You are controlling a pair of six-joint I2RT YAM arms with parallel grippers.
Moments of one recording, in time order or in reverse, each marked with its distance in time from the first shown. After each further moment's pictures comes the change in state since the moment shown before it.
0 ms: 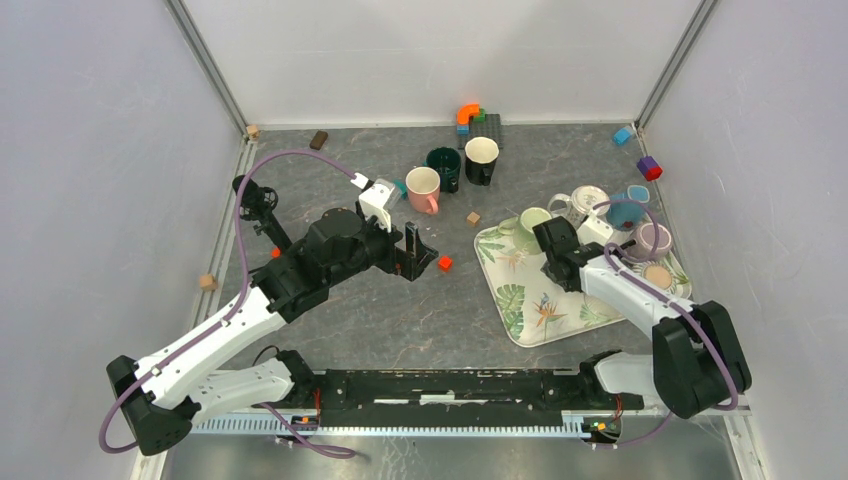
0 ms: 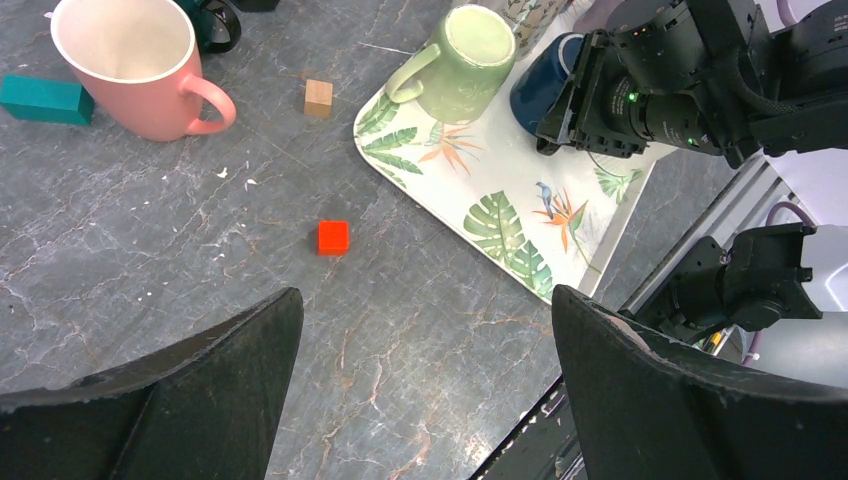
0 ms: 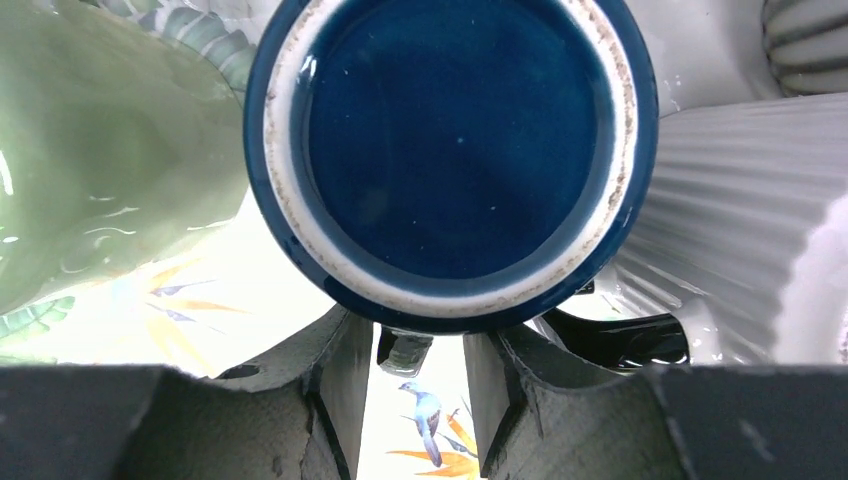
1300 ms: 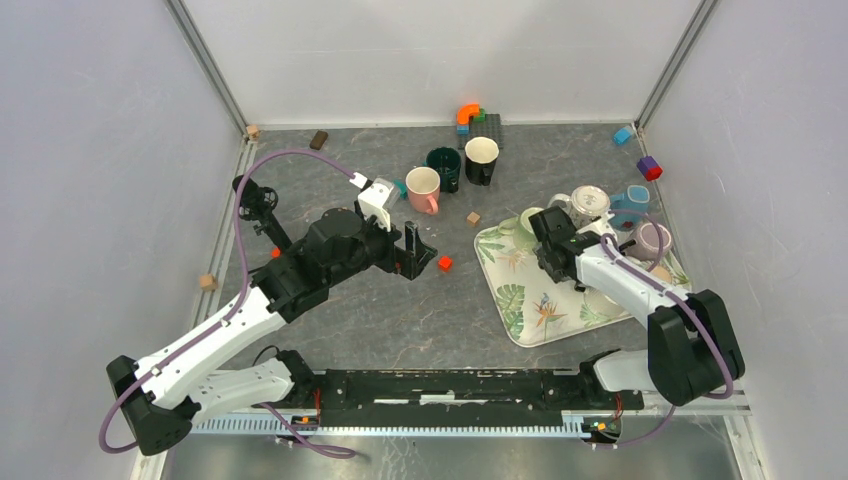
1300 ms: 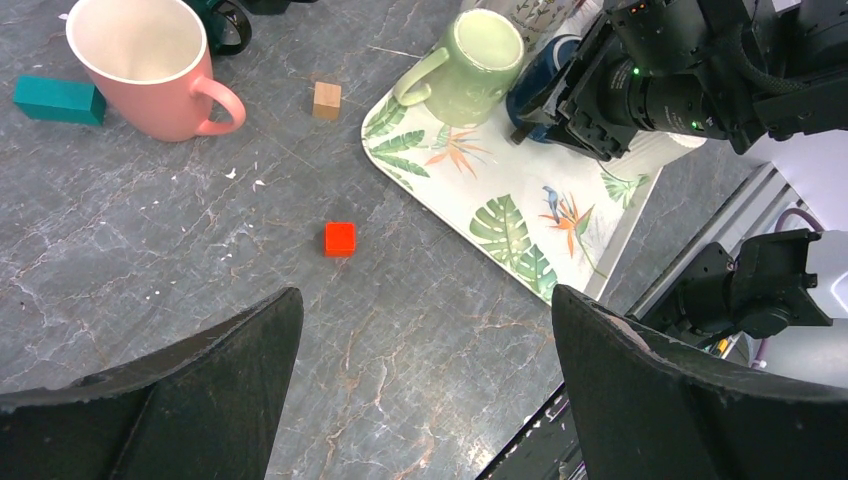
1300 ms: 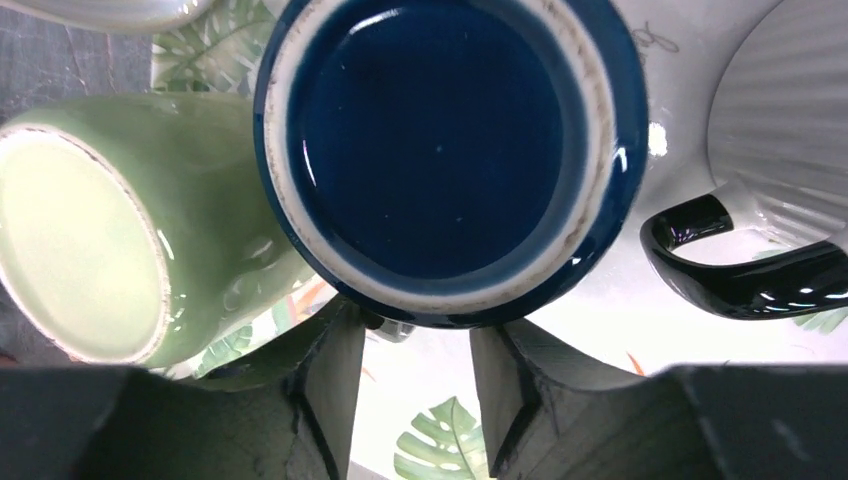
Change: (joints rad) left arm 0.000 0.000 0.000 0.000 -0.025 0.000; right arm 0.002 0.056 0.094 -0.033 -0.042 0.394
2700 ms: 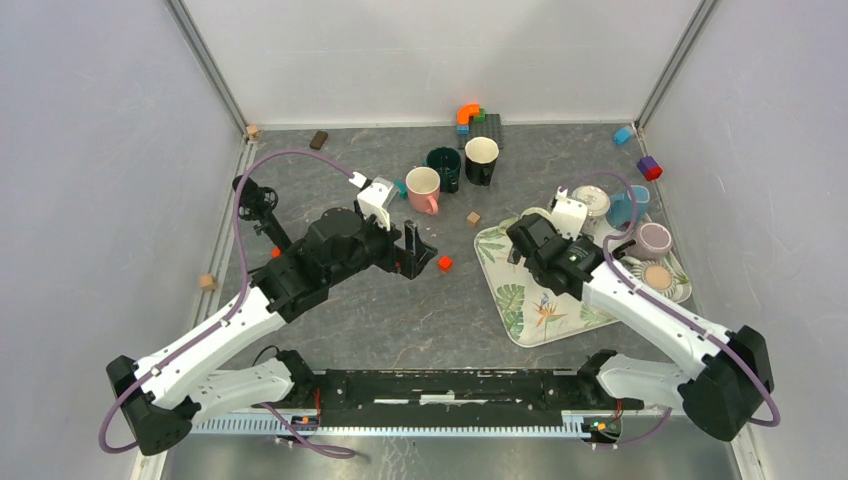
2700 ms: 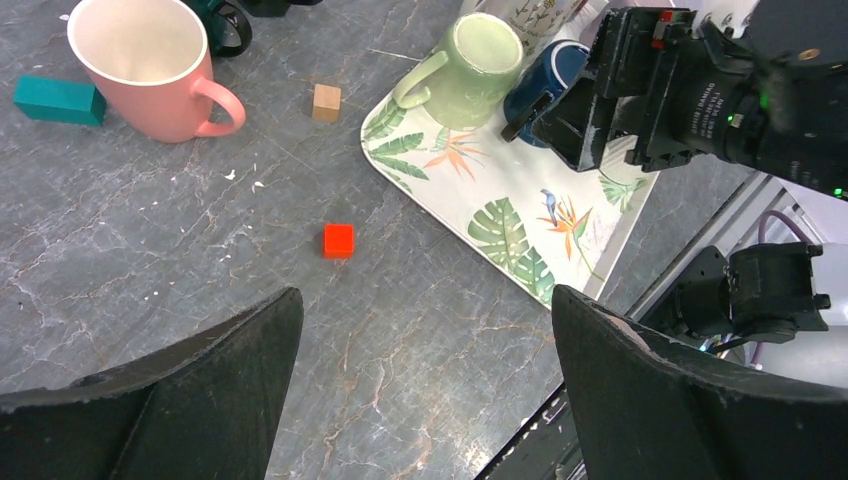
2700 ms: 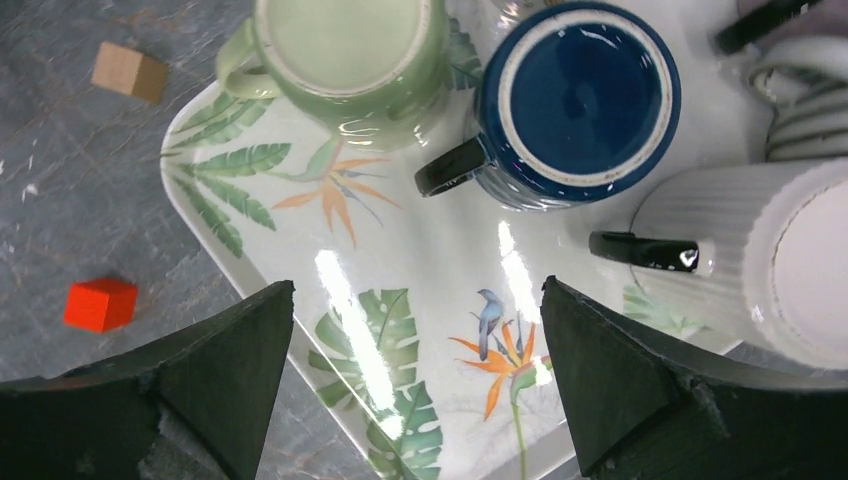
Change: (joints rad) left arm 0.000 0.000 0.003 0.000 -0.001 -0.007; right arm 0.304 -0.214 0.116 -0.169 0.135 -0.547
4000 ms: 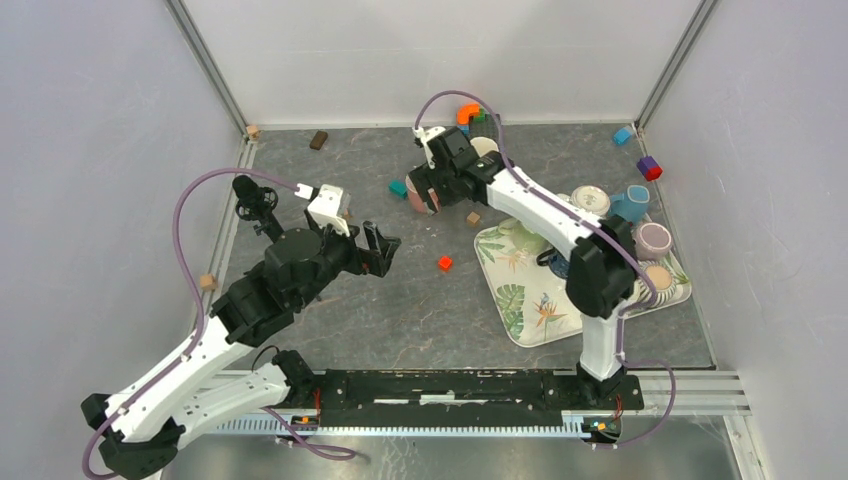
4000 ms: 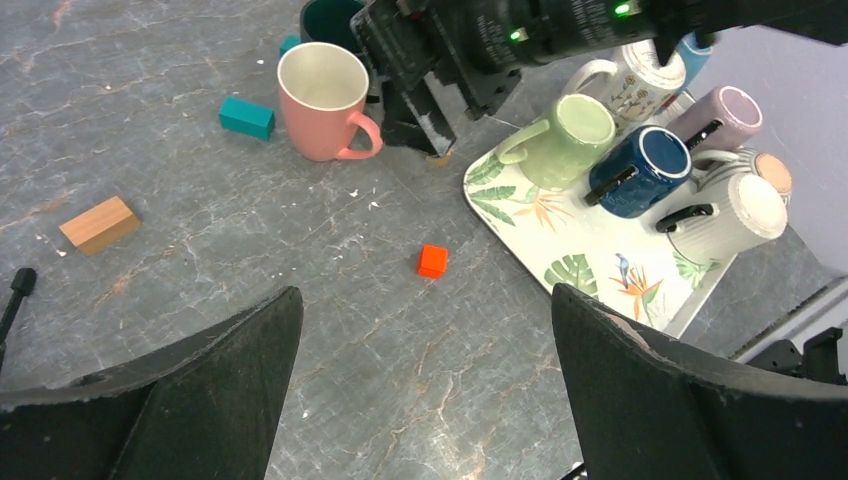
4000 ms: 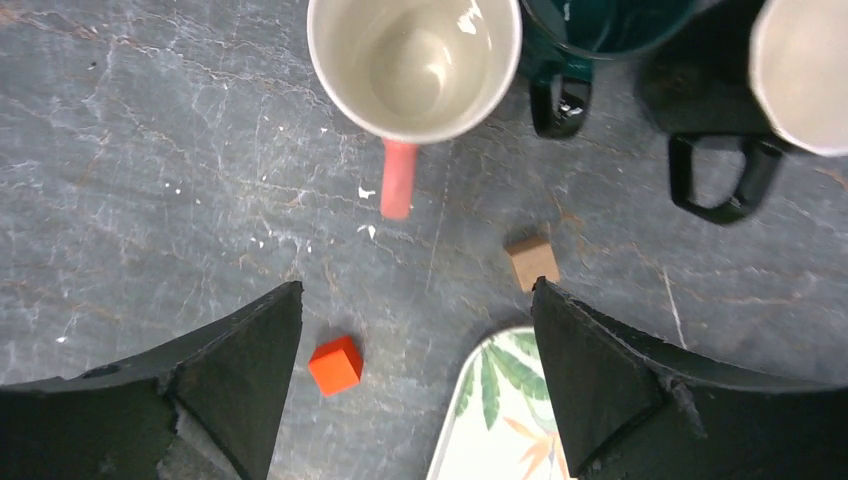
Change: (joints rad) left arm 0.000 -0.220 -0.036 -0.098 -0.273 0.000; right arm 0.002 0.872 0.914 0.081 -0.527 -0.752
